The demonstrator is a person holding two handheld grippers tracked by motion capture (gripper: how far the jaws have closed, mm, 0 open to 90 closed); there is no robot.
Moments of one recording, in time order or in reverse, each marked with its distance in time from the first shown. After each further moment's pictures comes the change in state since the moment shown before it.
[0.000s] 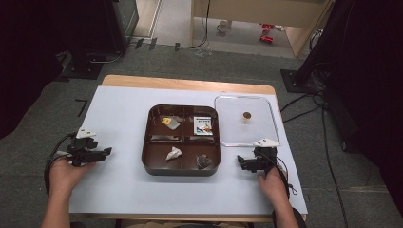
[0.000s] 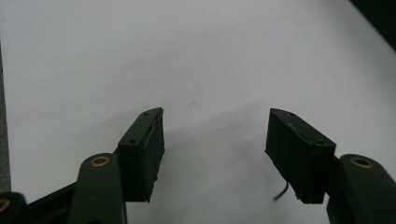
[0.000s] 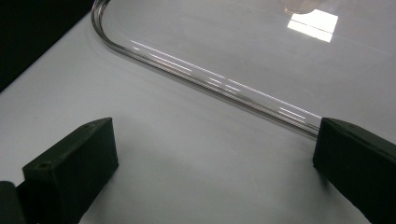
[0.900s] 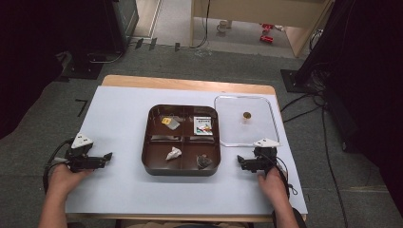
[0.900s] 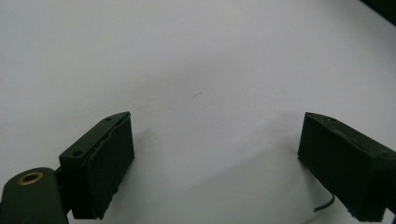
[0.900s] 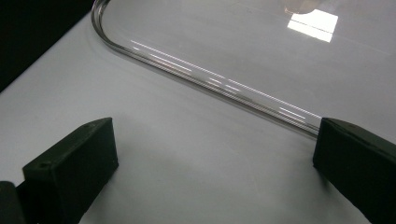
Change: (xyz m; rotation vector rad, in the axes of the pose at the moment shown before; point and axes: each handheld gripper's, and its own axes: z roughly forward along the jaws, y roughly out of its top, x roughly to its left) left arm 0.013 -0.029 0.012 -0.098 -0.031 0.064; right arm 0.000 0.000 0.000 0.000 0.000 0.000
